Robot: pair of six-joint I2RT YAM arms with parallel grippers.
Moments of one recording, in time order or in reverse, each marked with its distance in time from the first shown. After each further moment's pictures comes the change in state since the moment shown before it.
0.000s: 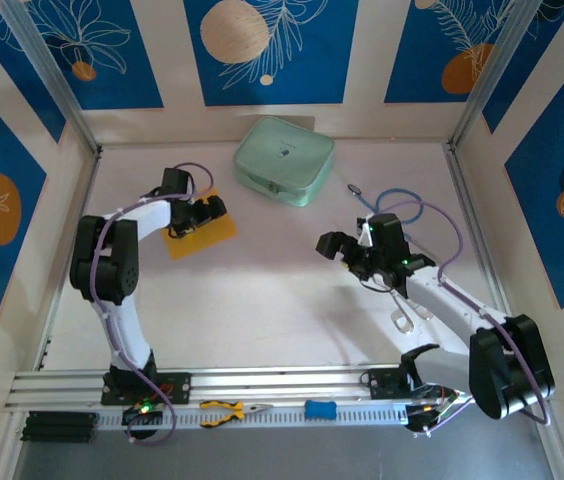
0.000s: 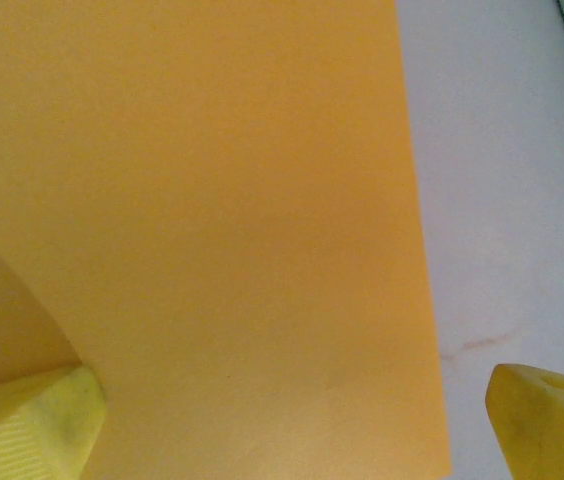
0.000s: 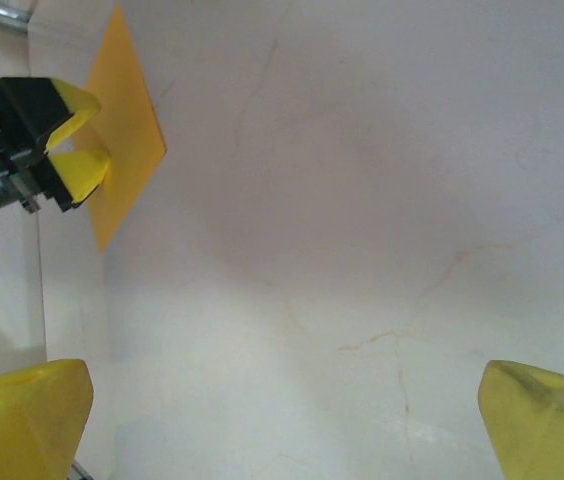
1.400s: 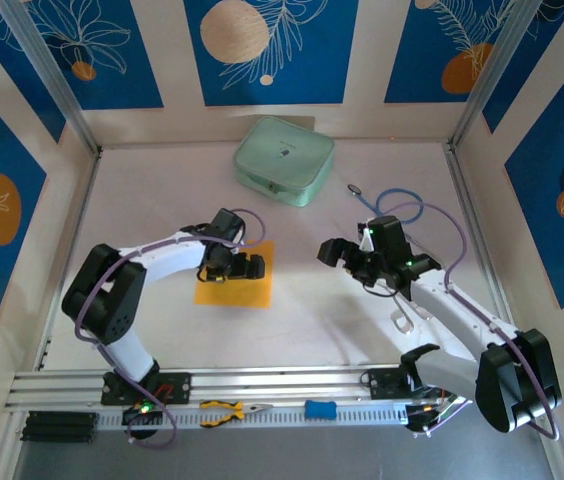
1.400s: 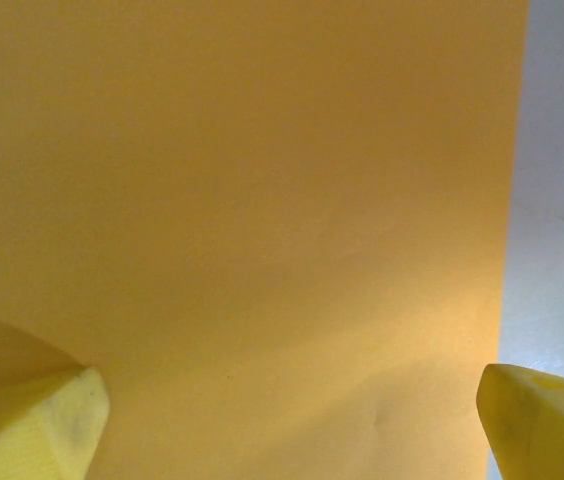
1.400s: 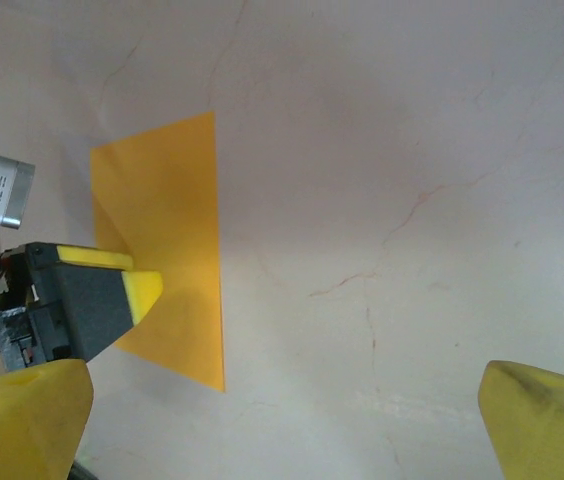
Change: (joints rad) left arm -0.405 -0.252 -0.261 -0.180 -0.059 0.044; right arm 0.021 -0.062 0.055 -0.195 0.042 -0.065
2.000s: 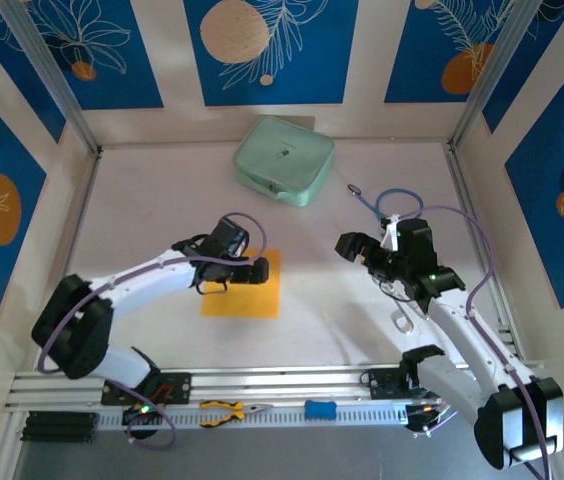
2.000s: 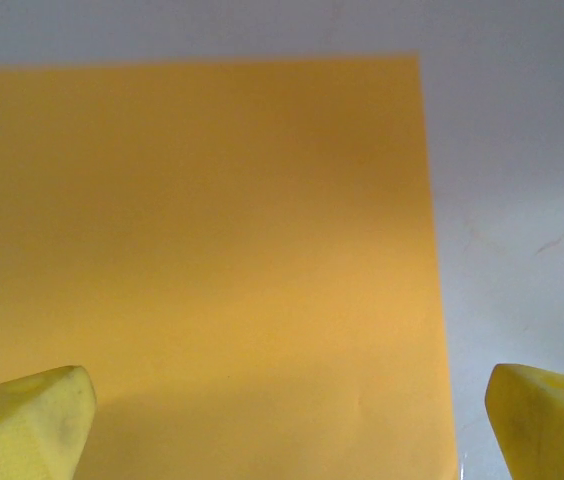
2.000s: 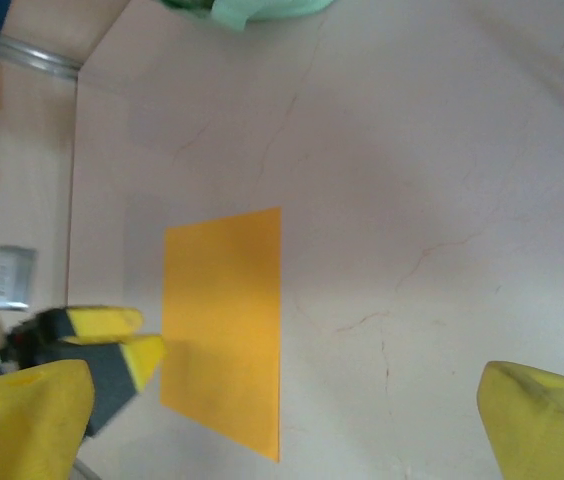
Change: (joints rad) left arm -0.124 -0.256 -0.074 0.012 -0.205 -0.076; right arm -0.122 -0.186 -0.056 0.020 -0.087 -0.012
